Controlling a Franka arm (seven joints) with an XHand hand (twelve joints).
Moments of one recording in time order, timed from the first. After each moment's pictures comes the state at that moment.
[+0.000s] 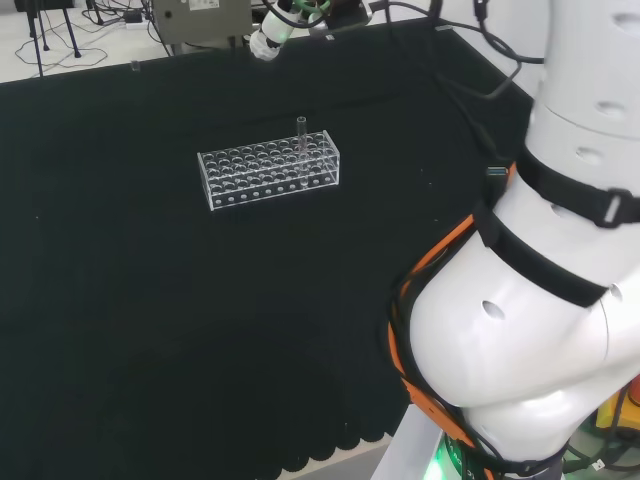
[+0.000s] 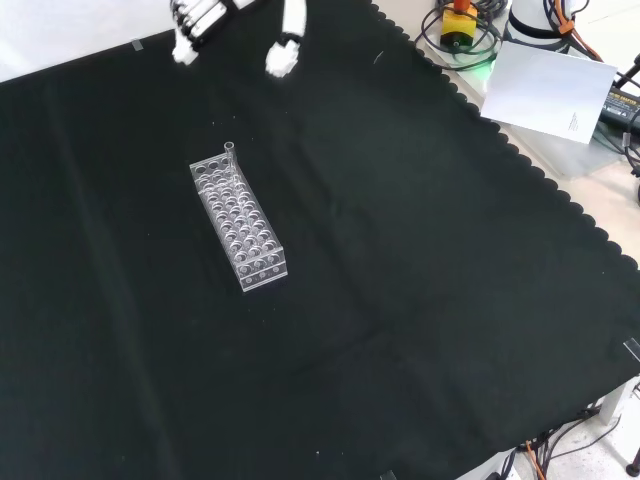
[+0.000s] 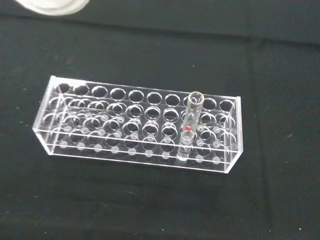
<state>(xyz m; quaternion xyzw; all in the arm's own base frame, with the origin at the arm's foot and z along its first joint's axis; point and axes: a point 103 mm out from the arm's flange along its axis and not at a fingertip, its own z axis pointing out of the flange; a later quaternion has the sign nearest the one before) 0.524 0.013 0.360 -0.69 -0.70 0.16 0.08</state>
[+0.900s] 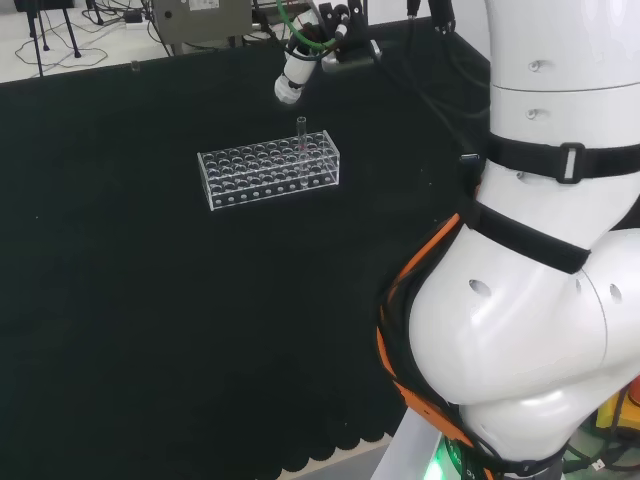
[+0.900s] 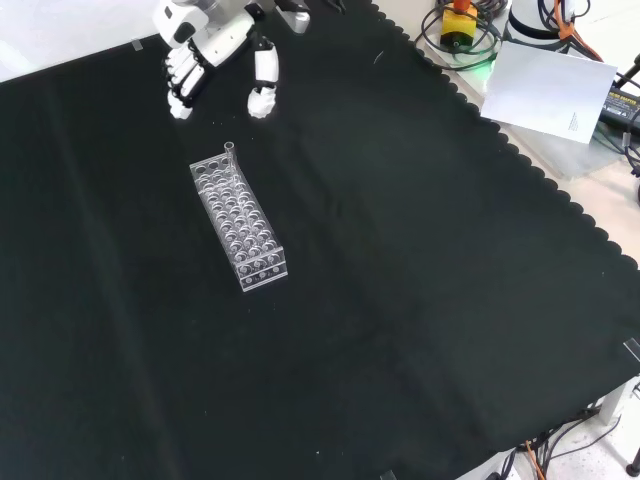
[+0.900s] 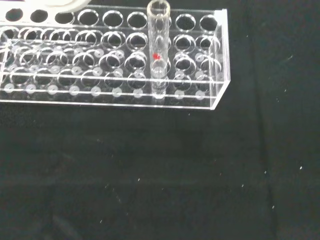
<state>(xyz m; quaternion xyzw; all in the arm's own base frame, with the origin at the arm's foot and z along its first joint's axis) 0.541 -0.022 0.280 -0.69 -0.67 0.21 0.16</state>
